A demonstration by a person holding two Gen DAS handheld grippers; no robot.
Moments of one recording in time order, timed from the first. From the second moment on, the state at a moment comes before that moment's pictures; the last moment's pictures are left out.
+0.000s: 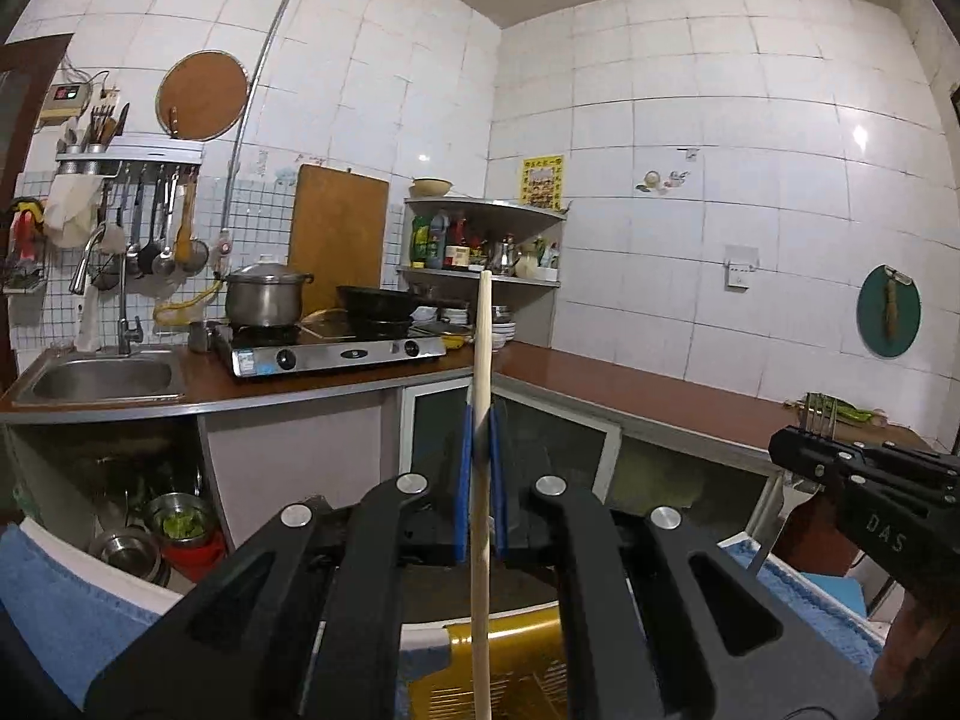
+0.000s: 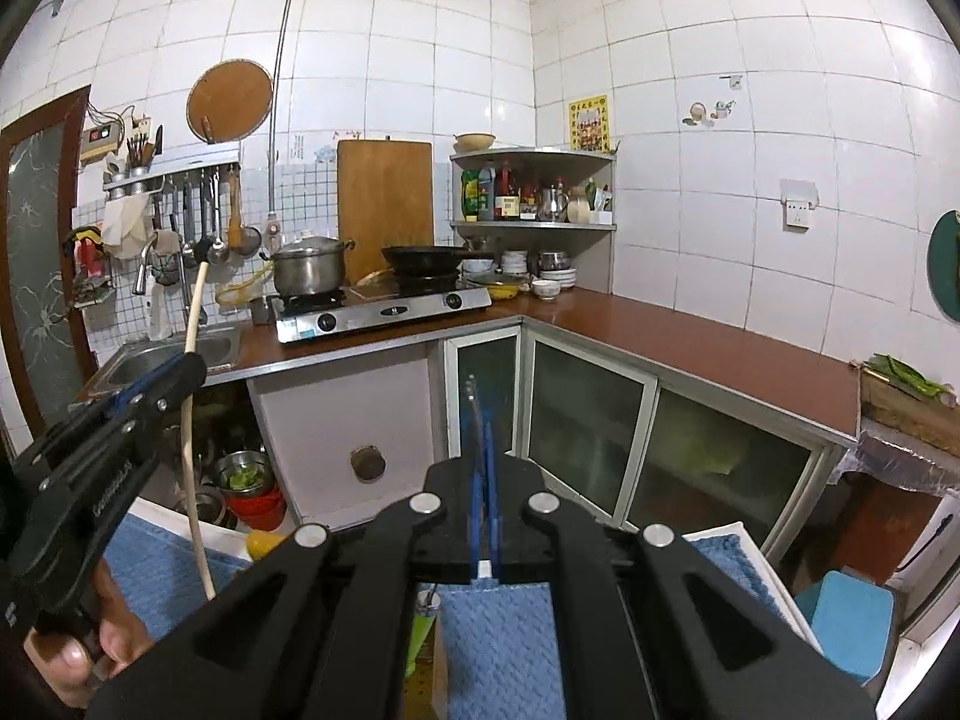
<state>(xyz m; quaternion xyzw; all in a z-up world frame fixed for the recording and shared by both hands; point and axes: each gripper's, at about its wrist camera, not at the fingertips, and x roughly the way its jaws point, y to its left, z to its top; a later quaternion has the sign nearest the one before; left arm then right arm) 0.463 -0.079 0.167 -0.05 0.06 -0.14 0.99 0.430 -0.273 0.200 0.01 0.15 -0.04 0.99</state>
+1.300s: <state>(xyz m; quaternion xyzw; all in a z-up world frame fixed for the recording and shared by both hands) 0.400 0.001 0.123 -0.07 0.20 -0.10 0.97 0.416 -0.268 0.127 0.04 0.25 0.03 0.97</state>
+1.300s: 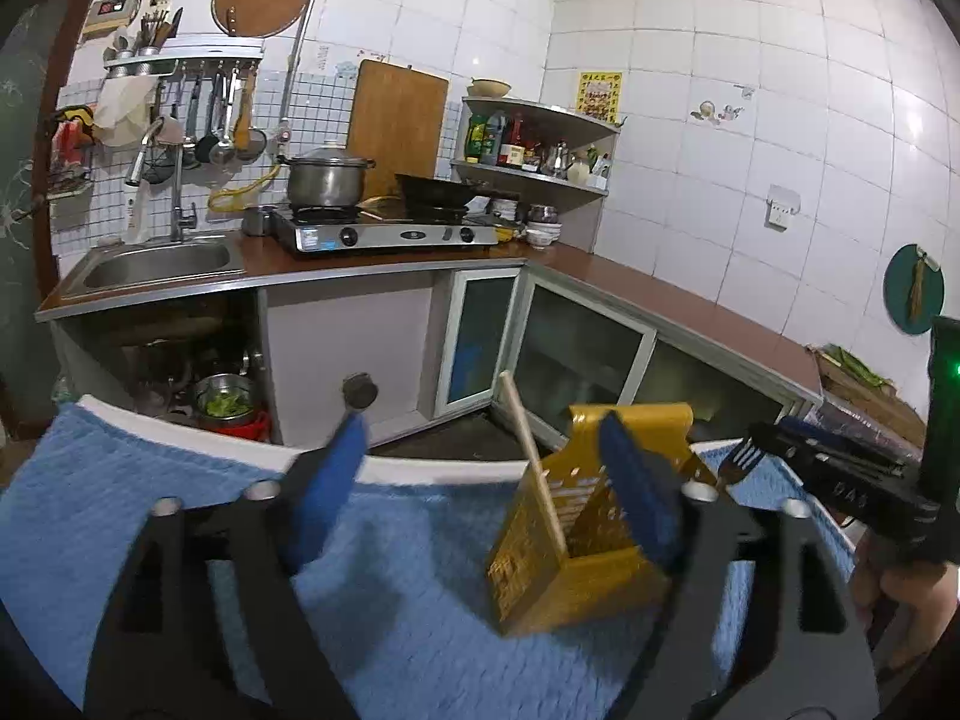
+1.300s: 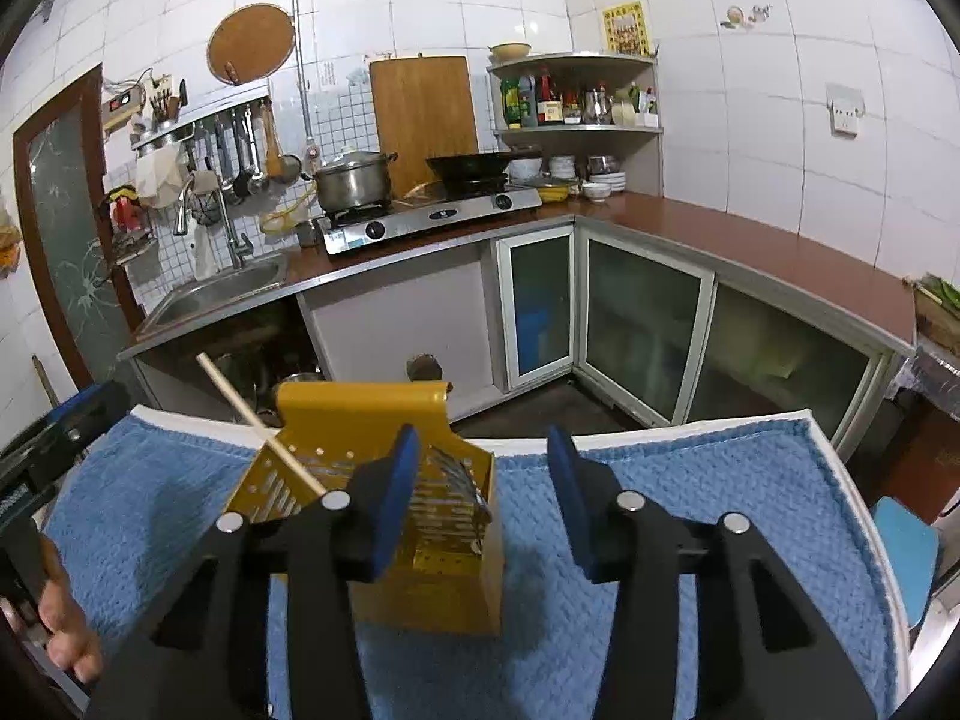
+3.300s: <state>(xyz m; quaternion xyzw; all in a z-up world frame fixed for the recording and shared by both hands) 0.313 -0.042 -0.039 0.01 0.44 -0.08 0.89 0.264 -0.253 -0.030 0.05 0.41 -0.04 0.91</state>
